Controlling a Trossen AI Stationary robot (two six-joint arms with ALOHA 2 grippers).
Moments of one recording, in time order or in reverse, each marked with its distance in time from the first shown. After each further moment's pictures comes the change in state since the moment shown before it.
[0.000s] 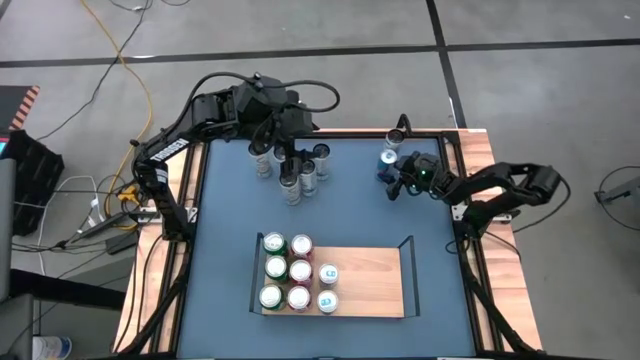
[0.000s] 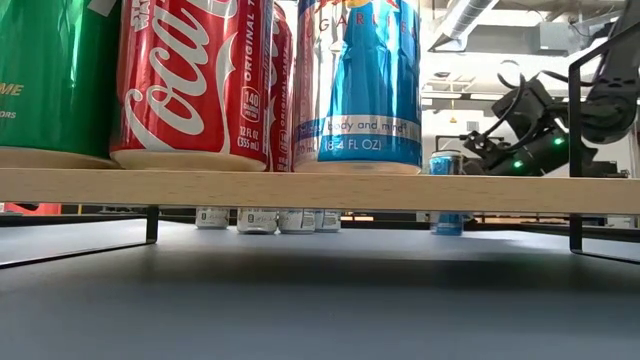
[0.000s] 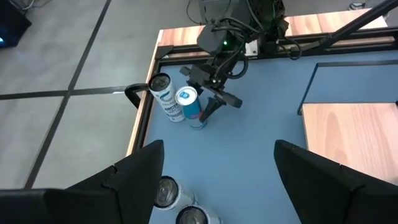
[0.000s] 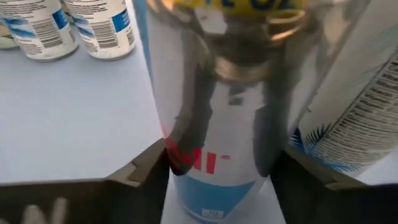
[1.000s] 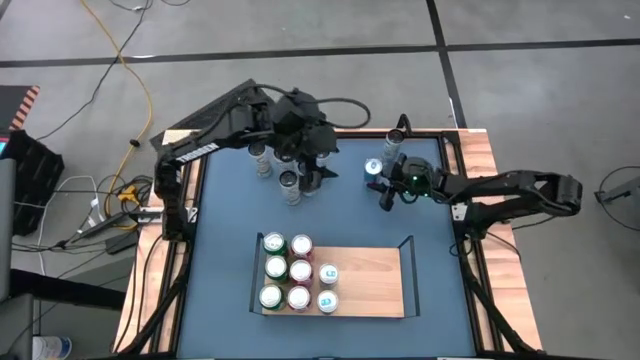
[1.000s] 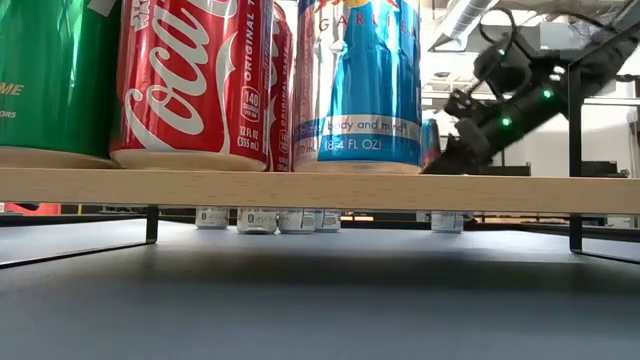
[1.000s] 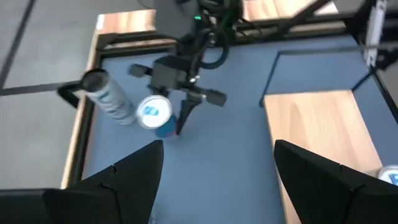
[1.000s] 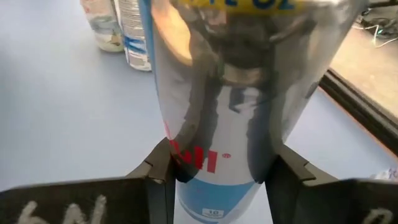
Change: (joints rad) left arm -0.023 0.111 -0.050 0.072 0.166 -0.016; right arm 0.273 -0.240 0.218 -0.522 0.095 -0.026
